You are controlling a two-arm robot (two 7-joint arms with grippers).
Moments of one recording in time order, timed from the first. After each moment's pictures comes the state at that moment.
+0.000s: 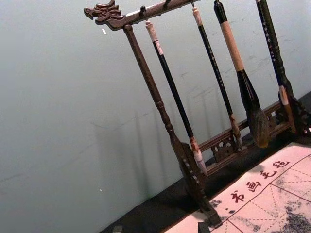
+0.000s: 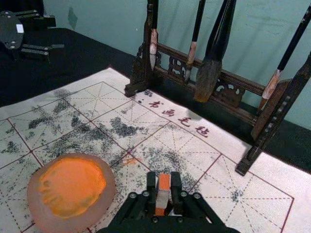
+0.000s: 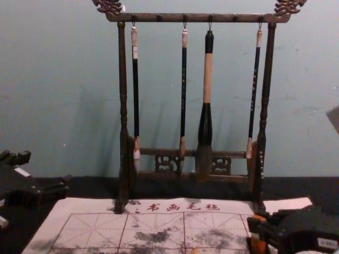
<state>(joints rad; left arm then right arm) -0.20 0.60 0.45 -1.41 -0.25 -0.12 0.03 0.22 0.47 -0.47 -1.48 0.34 0.17 0.35</state>
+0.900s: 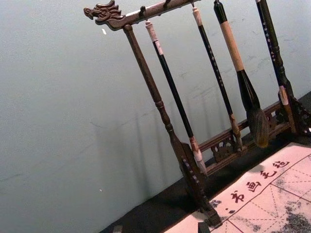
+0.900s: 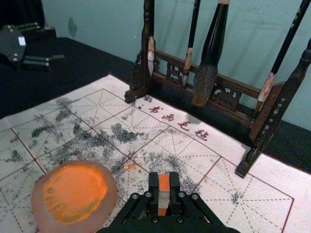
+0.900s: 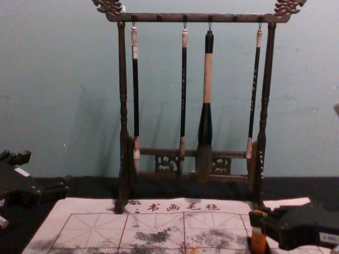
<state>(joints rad) -0.20 0.60 0.45 -1.41 -0.25 -0.12 0.03 0.20 0.46 -0.43 -1.49 0.35 0.18 0.37</state>
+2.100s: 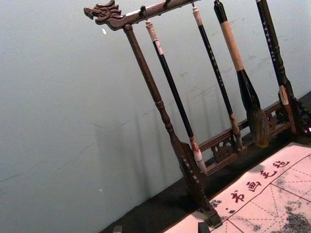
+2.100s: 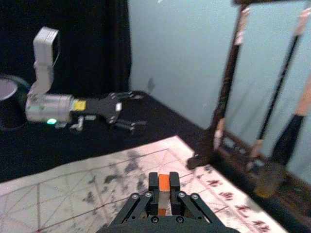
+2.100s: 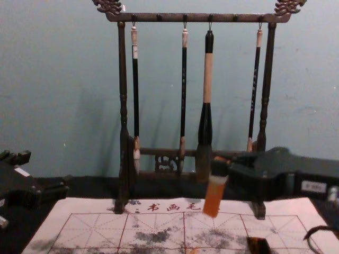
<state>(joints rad) -0.20 0.60 0.45 -1.41 -0.25 -0.12 0.03 0.32 0.48 -0.47 -1.45 0.47 0.00 0.70</state>
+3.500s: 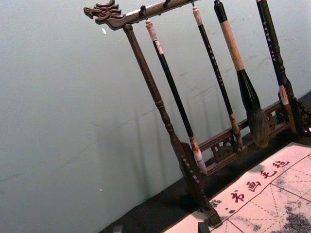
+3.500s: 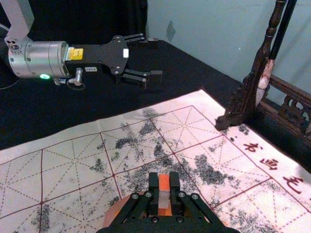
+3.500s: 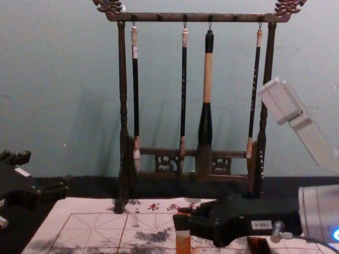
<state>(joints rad) -0.20 0.60 0.45 -1.41 -0.25 -0.12 0.03 0.51 0.40 -0.67 -1.21 0.44 0.12 0.73</state>
